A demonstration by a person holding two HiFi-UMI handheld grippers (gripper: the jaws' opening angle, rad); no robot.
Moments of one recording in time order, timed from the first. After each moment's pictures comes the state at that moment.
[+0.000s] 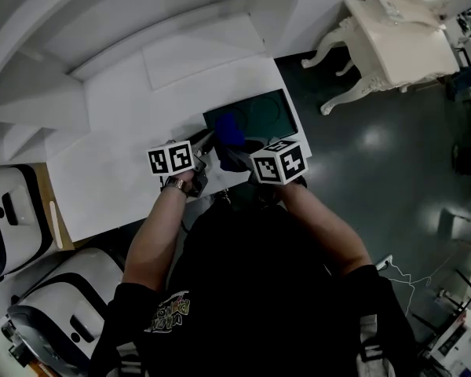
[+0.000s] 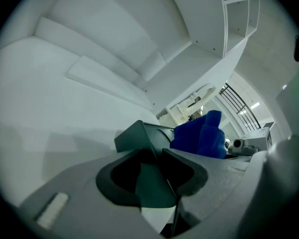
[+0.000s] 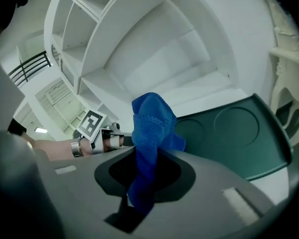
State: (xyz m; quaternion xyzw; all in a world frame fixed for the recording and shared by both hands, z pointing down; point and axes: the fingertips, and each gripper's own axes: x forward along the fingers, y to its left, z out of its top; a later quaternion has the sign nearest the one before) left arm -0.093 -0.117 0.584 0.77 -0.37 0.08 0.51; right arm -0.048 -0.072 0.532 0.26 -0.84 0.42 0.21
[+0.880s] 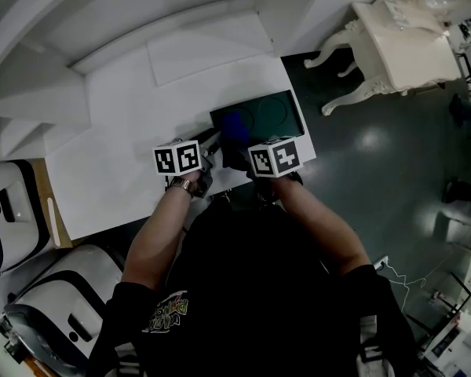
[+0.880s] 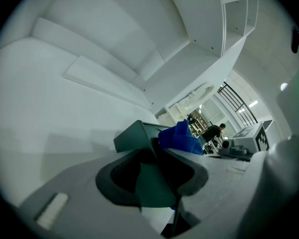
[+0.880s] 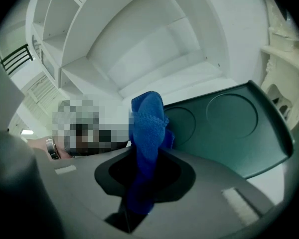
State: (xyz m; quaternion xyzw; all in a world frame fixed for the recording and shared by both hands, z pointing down) left arm -0.095 -0.117 0.584 0.78 -0.36 0.09 0.50; right arm -0.052 -0.080 0.572 0.30 -0.80 0.44 0.27
